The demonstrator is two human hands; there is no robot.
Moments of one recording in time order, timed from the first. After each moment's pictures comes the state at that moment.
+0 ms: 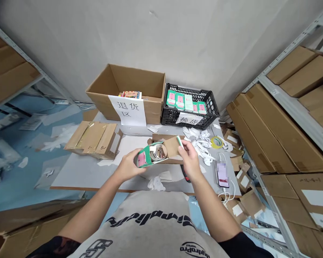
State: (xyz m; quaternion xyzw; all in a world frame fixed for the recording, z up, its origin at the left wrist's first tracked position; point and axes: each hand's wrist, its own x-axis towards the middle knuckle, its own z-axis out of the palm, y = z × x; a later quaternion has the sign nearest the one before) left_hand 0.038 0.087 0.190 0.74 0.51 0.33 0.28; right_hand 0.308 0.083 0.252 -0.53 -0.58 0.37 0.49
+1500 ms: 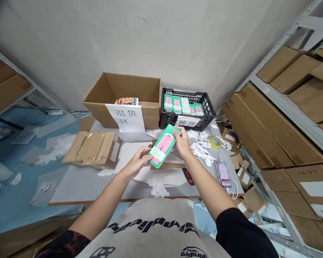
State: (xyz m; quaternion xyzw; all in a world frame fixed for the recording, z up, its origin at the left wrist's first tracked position) left_hand 0.058 0.128 0.197 0.43 0.39 0.38 0.72; right_hand 0.287 0.180 0.232 -0.58 -0.47 0.37 0.56
